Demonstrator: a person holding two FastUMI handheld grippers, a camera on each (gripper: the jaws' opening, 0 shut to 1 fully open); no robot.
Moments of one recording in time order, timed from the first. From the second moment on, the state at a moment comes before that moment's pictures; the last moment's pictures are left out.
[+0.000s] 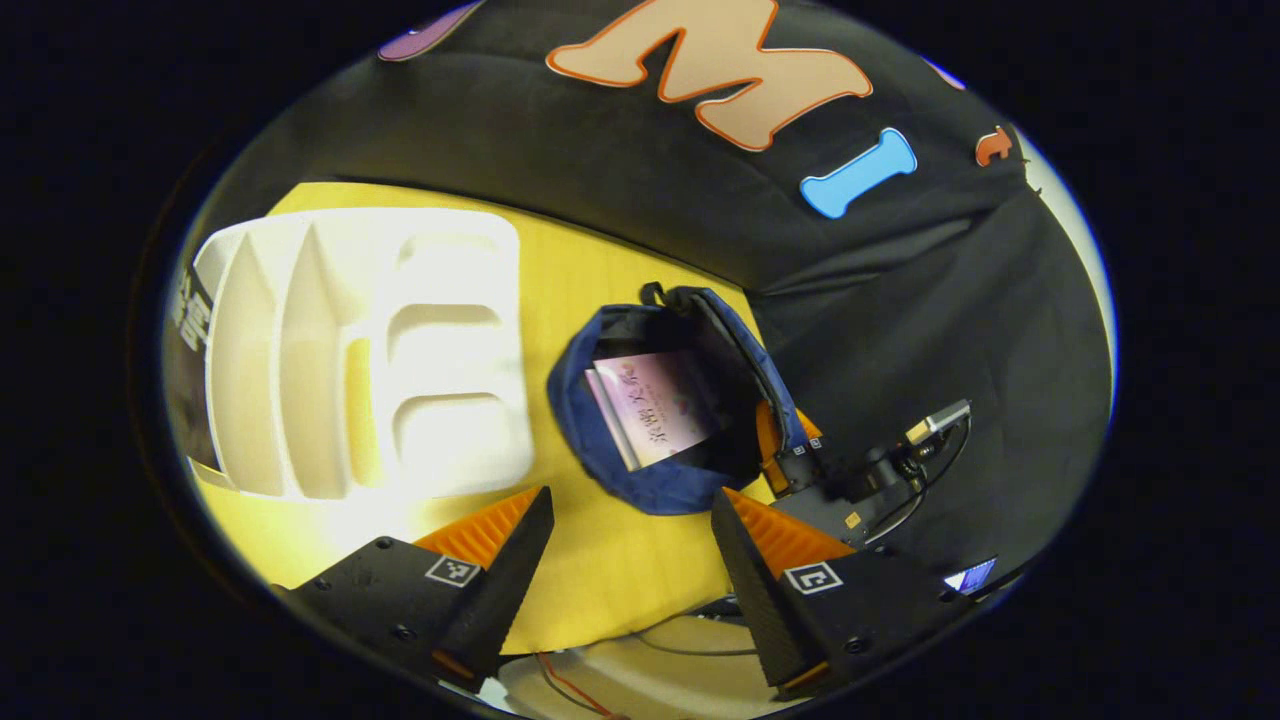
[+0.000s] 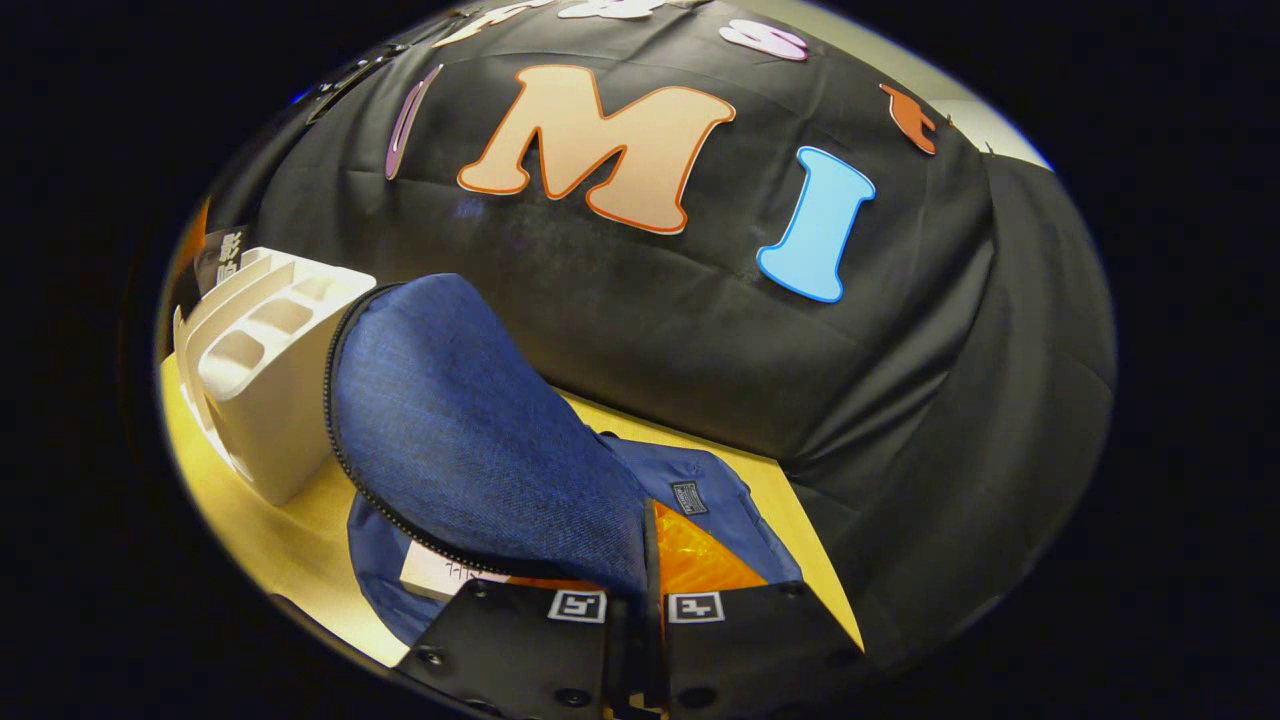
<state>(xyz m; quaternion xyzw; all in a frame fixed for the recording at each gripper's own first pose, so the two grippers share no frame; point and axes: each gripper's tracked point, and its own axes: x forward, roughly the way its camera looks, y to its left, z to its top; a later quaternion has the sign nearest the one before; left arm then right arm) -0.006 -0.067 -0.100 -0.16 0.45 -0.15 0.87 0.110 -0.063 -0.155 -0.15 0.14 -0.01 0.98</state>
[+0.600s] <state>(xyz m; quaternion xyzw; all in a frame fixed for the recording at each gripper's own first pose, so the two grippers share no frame) -0.028 0.135 -0.039 -0.17 0.47 0.07 0.86 0.110 -0.054 -0.164 -0.17 0.15 -0.02 0.97</state>
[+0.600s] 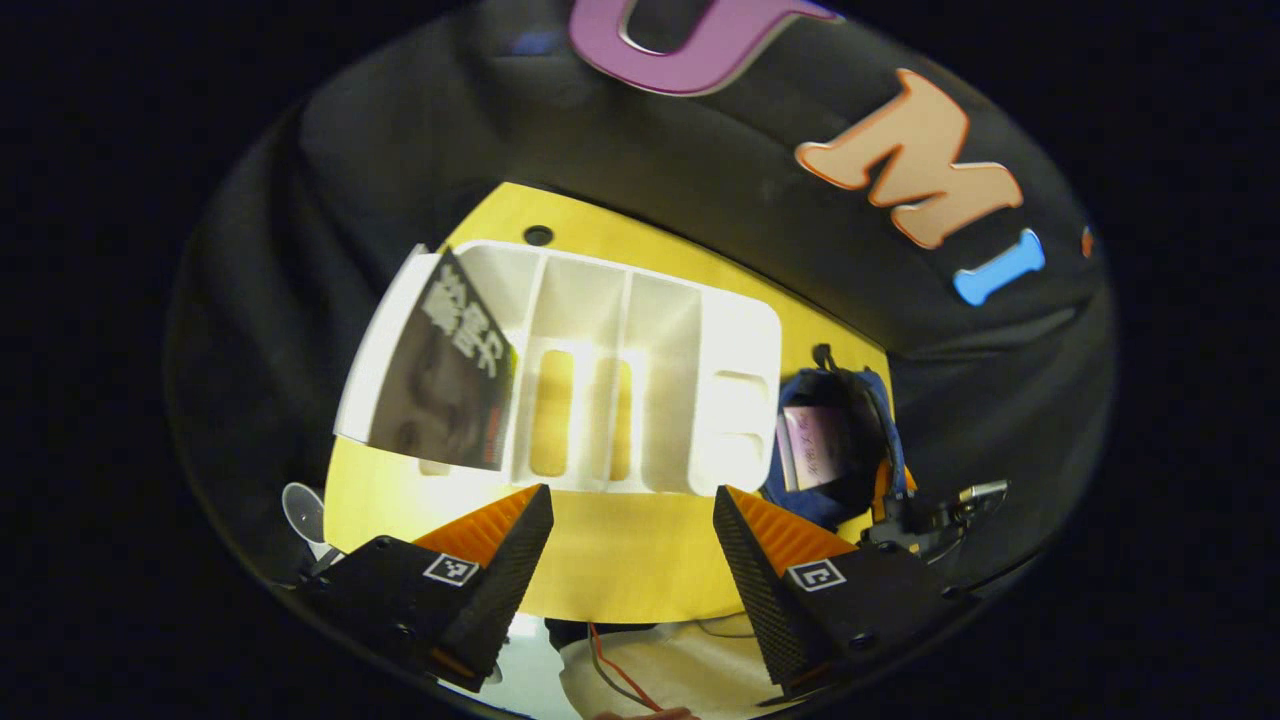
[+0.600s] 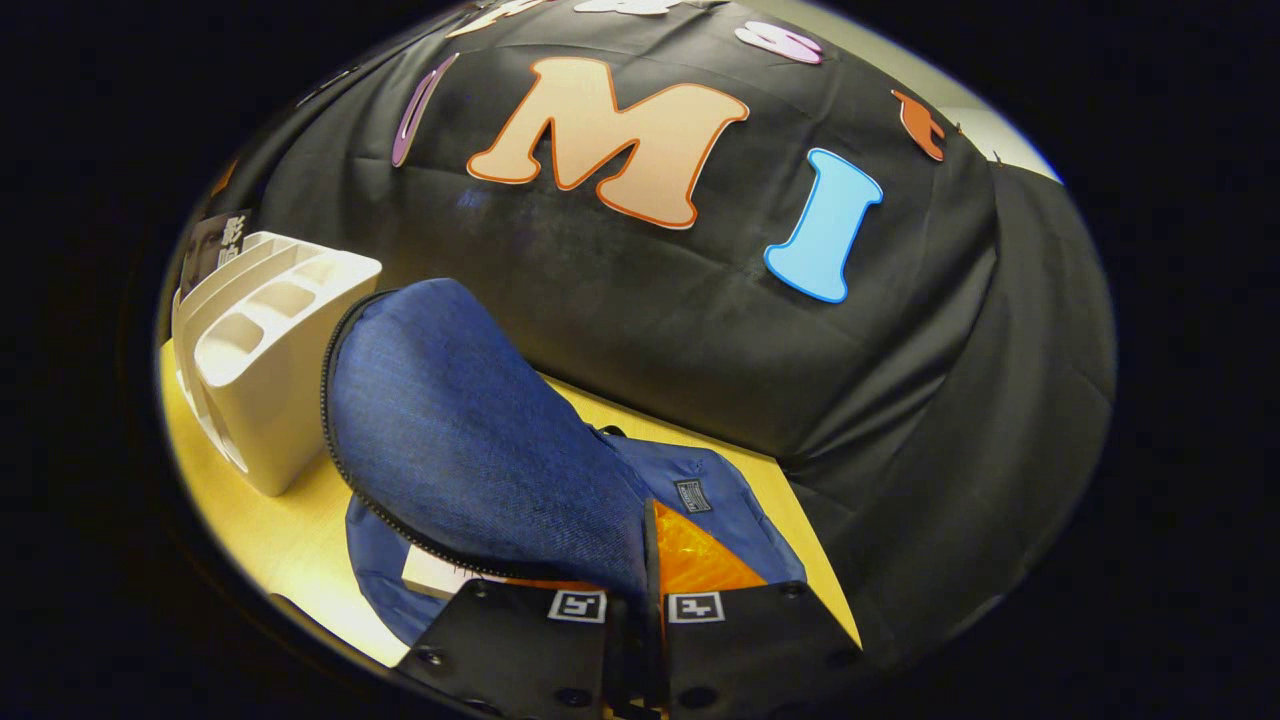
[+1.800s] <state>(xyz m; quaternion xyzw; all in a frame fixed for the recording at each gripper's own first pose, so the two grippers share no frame) 0.034 0.261 -0.116 -0.11 0.55 0.12 0.82 0.109 -0.045 -0.174 -0.19 0.16 -0.04 0.97</state>
